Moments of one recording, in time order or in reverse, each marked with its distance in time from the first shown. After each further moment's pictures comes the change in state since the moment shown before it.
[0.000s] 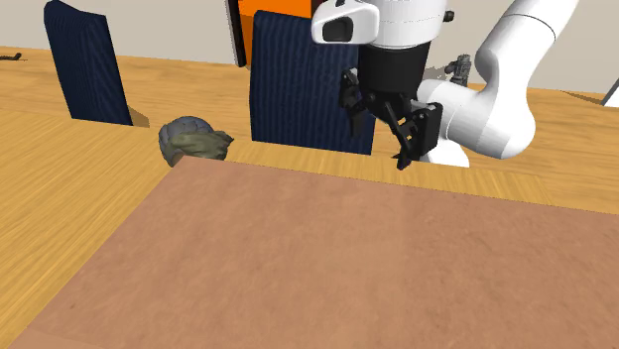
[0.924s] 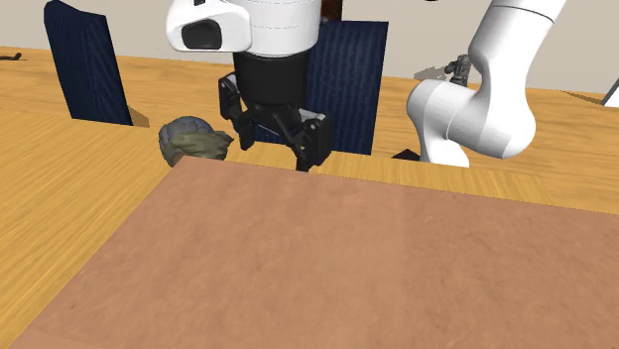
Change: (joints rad) arm 0.025 0.359 -0.103 0.258 -0.175 0.210 -0.392
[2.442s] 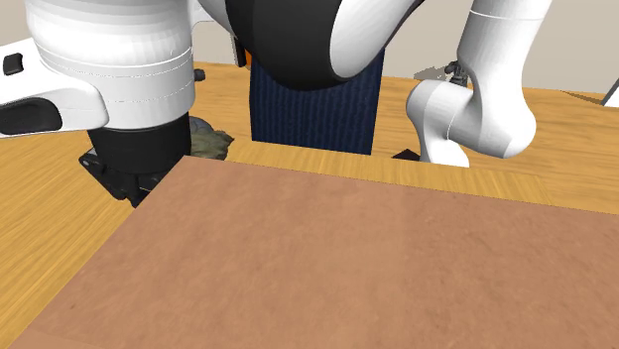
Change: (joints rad) arm 0.030 0.359 -0.024 0.284 -0.061 0.210 -0.319
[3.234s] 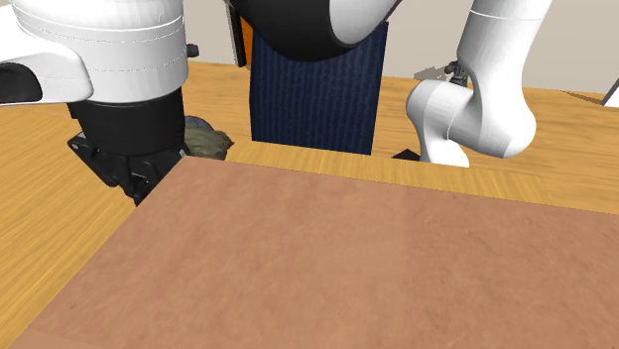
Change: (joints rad) arm 0.001 -0.002 0.001 0.047 0.004 -0.051 -0.010
